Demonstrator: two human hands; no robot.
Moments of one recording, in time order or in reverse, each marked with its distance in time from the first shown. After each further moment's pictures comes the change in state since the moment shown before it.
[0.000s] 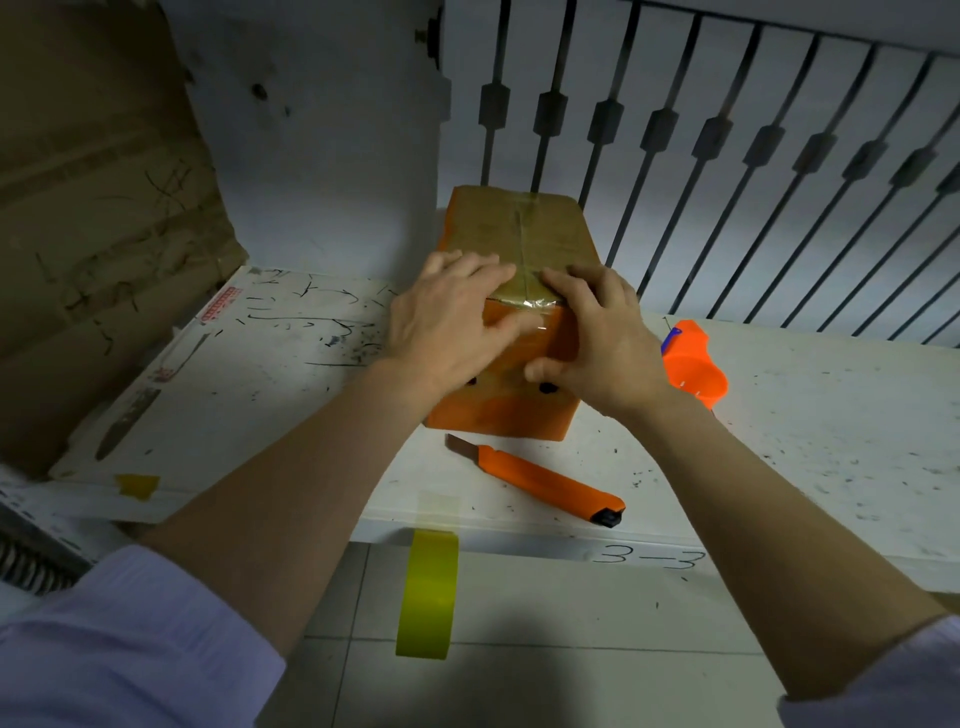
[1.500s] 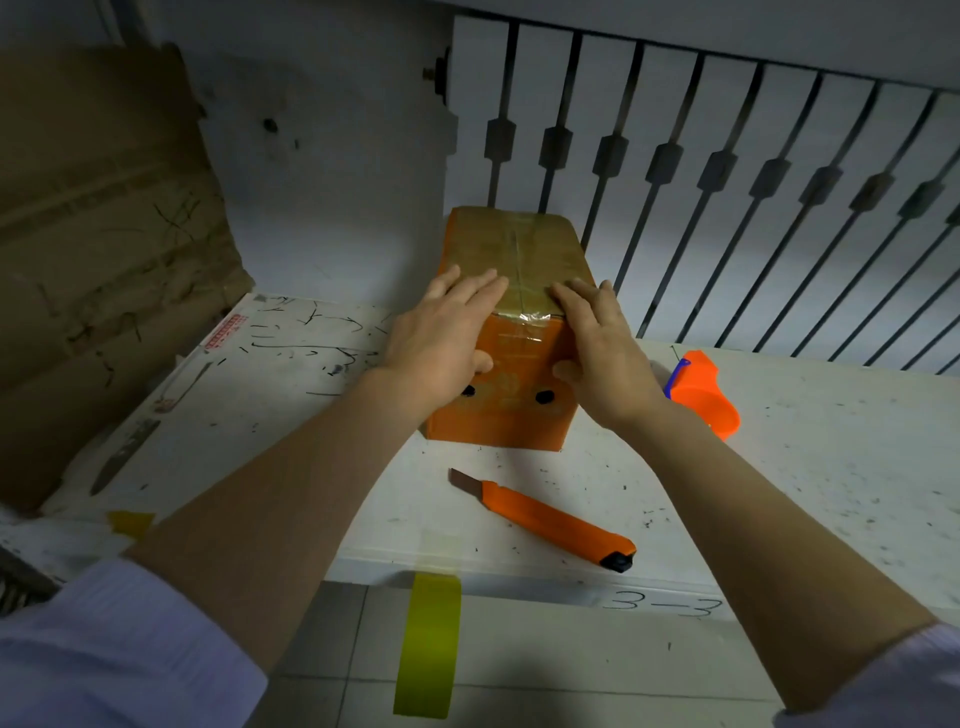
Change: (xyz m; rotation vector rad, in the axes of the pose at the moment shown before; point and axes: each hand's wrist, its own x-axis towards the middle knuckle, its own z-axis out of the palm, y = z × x) left_hand 0.022 -0.019 0.004 0.062 -0.127 0.013; right_hand 0.026 0.003 0.008 0.060 -0.047 0.027
